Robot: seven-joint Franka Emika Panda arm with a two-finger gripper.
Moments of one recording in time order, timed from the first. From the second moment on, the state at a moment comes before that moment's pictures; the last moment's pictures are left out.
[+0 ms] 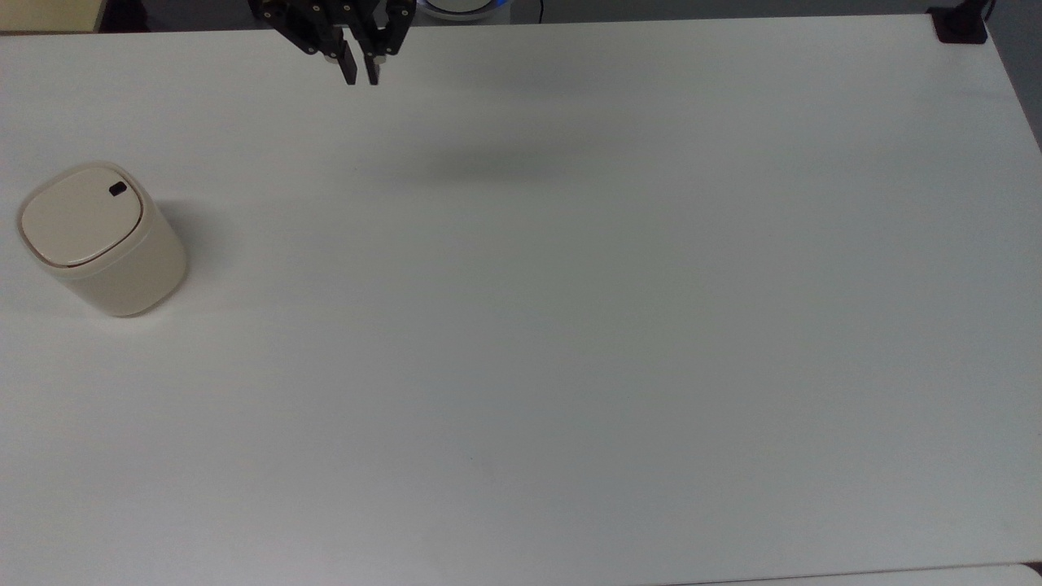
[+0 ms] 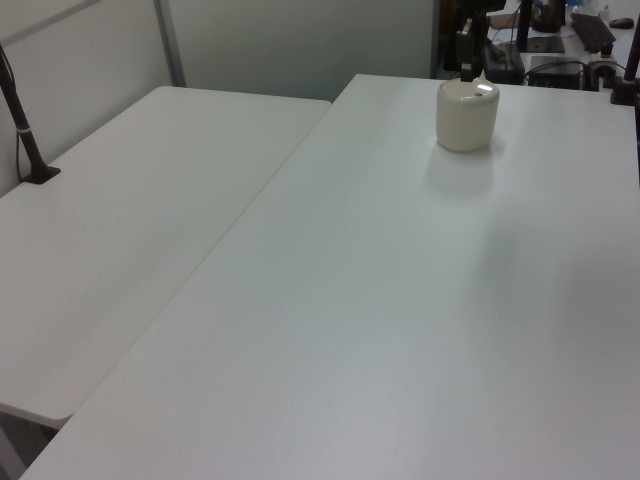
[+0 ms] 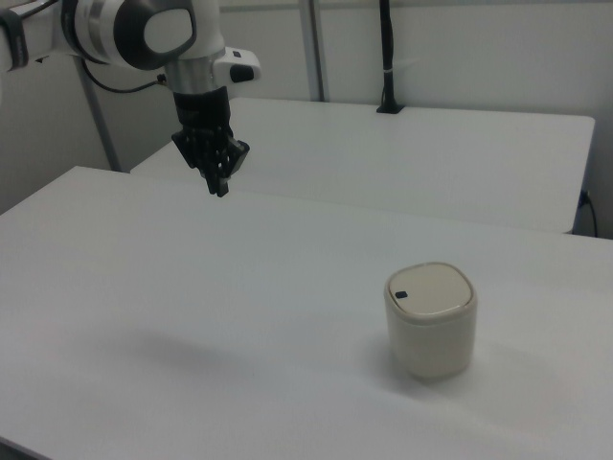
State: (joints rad) arm -0.06 0.08 -0.03 -1.55 0.06 1.63 -0.07
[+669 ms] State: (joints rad) arm -0.22 0.12 -0.04 -1.55 0.03 1.75 -0.07
